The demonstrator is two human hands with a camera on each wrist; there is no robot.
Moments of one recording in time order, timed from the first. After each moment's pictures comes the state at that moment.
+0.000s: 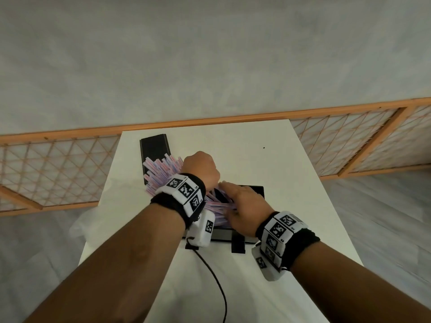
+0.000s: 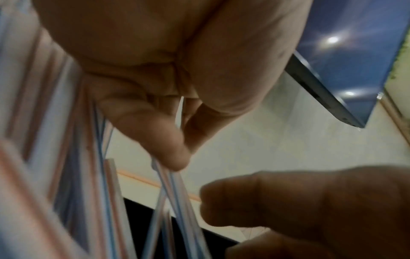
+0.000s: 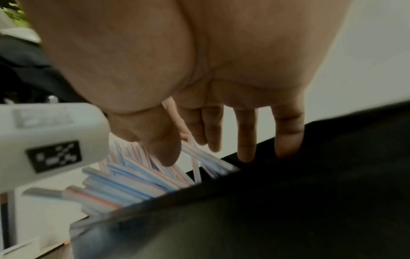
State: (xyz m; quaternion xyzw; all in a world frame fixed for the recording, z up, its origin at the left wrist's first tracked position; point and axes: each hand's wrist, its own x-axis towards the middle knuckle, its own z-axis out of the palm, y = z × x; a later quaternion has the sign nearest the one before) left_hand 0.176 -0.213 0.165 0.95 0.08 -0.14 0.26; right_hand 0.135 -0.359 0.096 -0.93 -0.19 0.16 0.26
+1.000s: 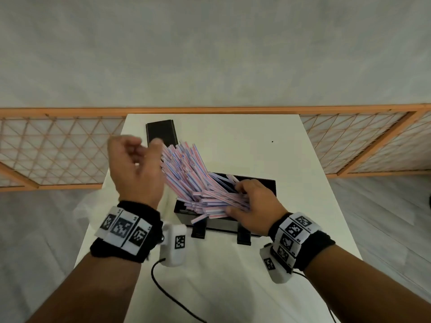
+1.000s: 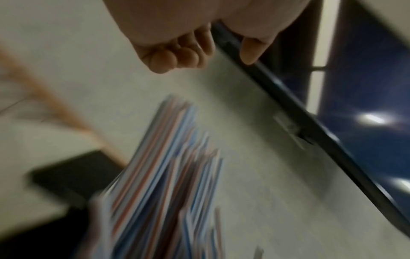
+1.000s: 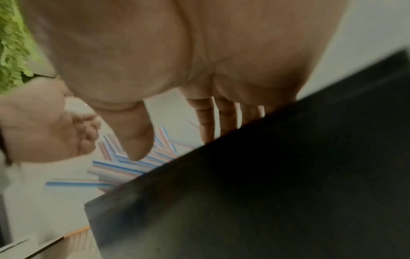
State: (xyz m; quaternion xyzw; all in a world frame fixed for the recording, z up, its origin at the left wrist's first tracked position) left_hand 0.110 -0.122 0.150 0.69 0.17 0.37 0.59; right_hand 0.127 -0.355 0.086 -0.94 -0.15 0.14 0.28
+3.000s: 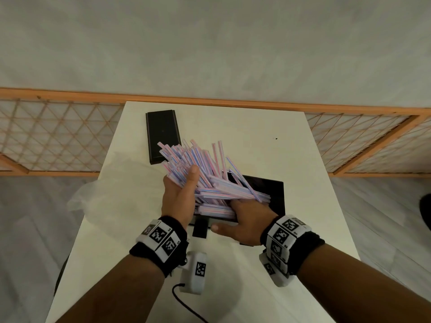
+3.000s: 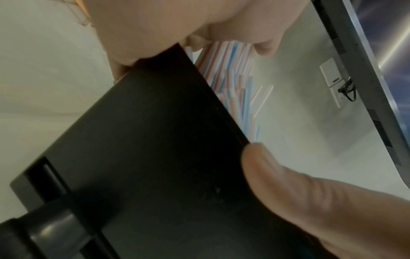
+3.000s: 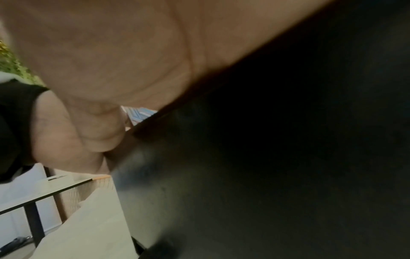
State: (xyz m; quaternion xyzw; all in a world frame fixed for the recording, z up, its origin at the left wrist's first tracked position) left_hand 0.110 -0.150 0.051 0.64 0.24 0.08 0.73; right_hand 0.126 -0.334 0.058 -0.93 -0.23 0.26 0.11
